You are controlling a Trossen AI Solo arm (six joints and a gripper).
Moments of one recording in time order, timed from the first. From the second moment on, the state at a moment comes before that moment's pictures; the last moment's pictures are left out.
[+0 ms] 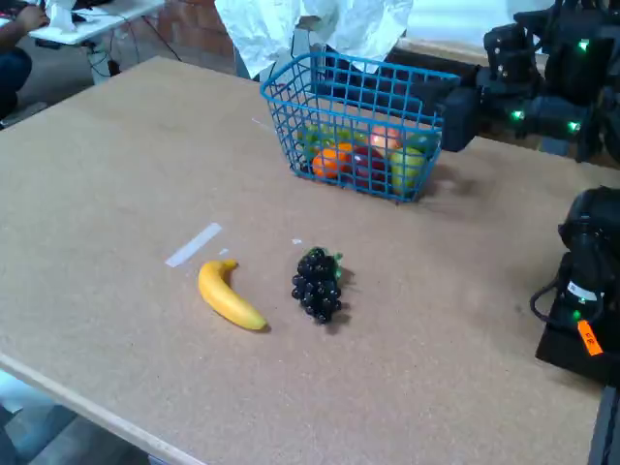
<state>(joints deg) -0.1 15.0 14.8 -0.3 0.0 3.6</state>
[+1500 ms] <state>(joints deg) 0.3 55.4 41.1 -18.1 -10.5 10.5</state>
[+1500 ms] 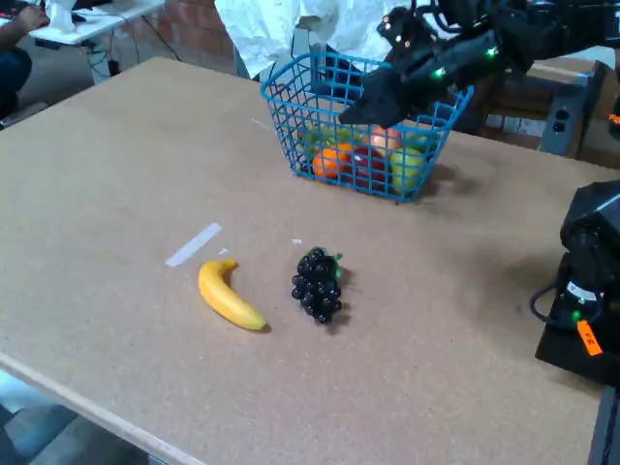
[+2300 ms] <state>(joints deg) 7.2 60.5 40.5 -33.3 -23.0 24.2</state>
